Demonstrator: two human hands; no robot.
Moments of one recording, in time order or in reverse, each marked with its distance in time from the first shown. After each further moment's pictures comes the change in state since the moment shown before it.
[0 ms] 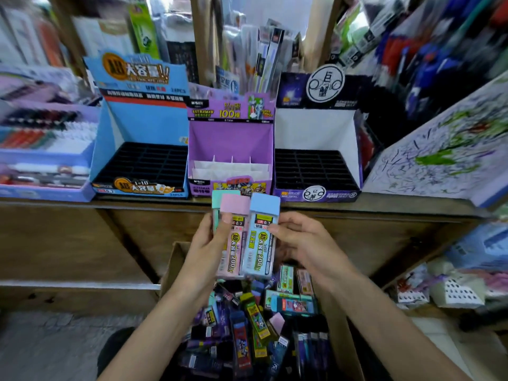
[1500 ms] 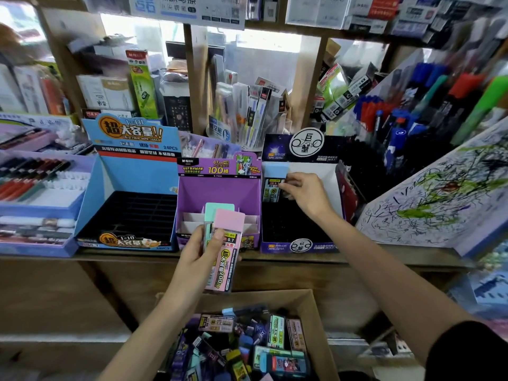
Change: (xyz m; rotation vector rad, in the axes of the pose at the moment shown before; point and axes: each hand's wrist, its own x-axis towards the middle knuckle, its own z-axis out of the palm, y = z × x) left_hand 0.047 0.039 0.013 0.134 -0.030 0.158; right_hand 0.174 -0.085 -0.070 -0.565 0.327 -0.456
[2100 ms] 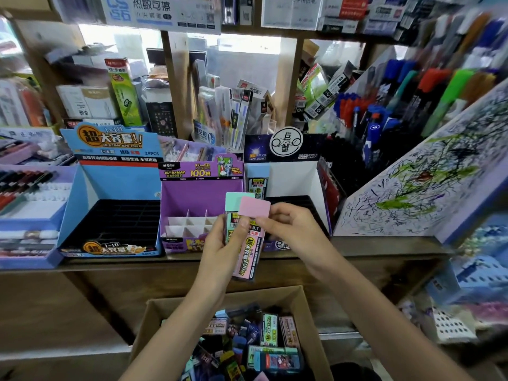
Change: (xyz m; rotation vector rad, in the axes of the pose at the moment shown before) left_hand 0.011 0.006 0.058 0.031 -0.030 0.097; right_hand -0.129 -0.068 -0.023 0.289 -0.259 0.100
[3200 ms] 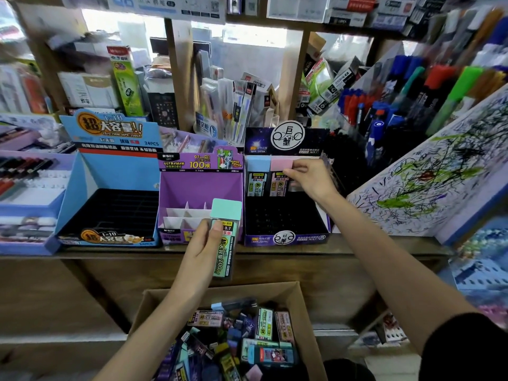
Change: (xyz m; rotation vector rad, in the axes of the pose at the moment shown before) left_hand -0.014 -0.008 -0.024 0.133 0.038 -0.050; right_hand 0.119 0.032 -0.067 -0.151 0.241 -0.043
